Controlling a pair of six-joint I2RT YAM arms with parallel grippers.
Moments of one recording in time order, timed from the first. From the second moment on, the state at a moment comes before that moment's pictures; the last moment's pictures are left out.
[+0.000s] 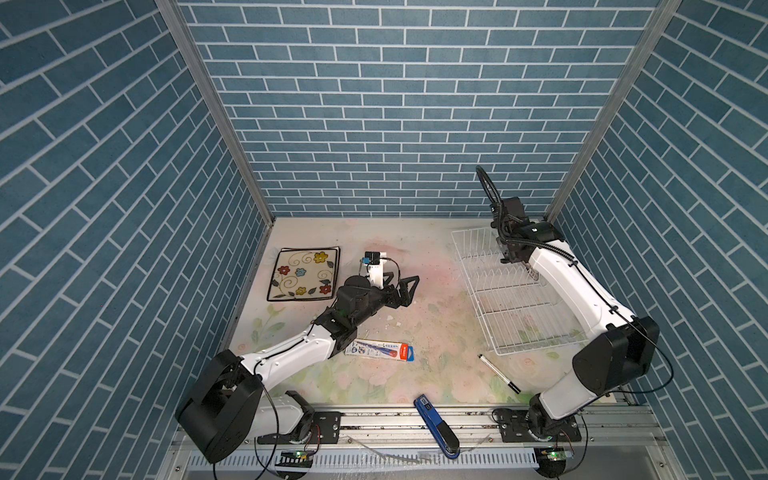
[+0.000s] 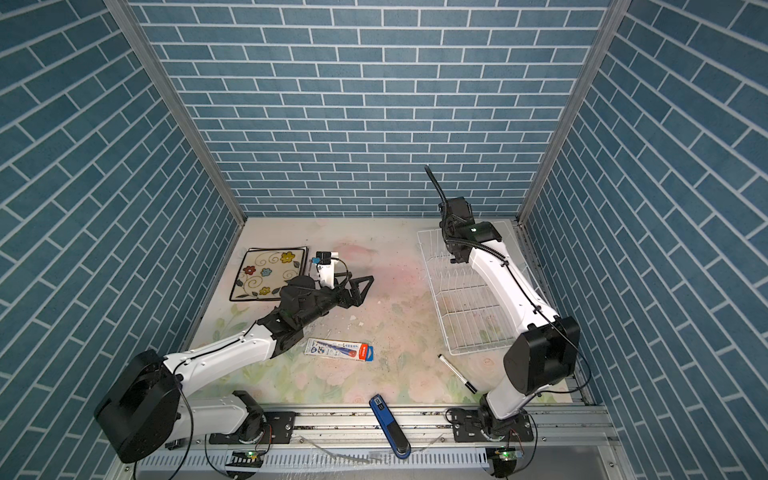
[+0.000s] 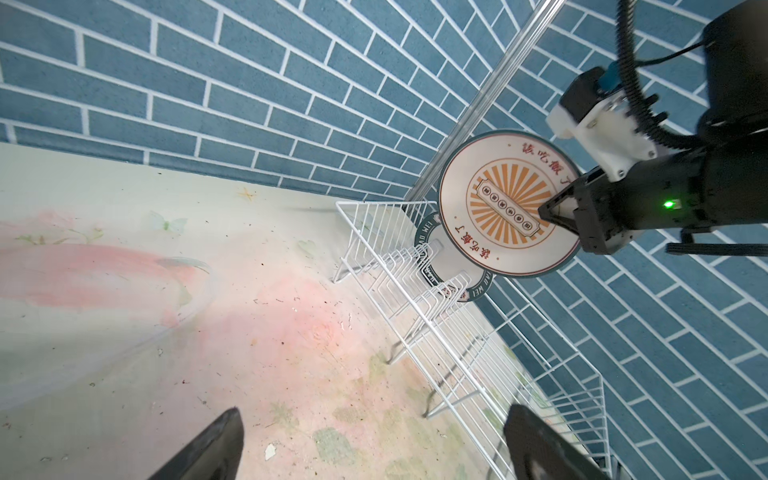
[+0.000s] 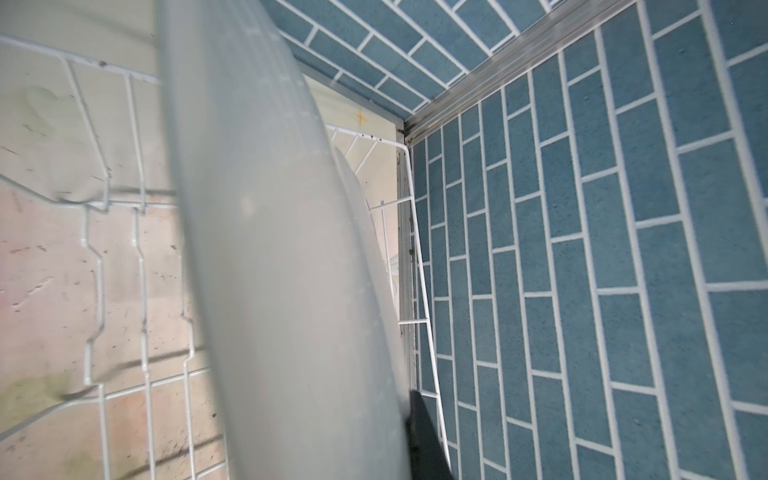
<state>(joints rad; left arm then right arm) -0.66 1.28 0.64 0.47 0.12 -0.55 0.40 1.57 1.61 -0.95 0.74 -0.16</state>
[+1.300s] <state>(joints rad) -0.54 1.40 0.76 0.45 0.41 -0.79 0.33 1.06 0.83 -0.22 -0.45 0.60</state>
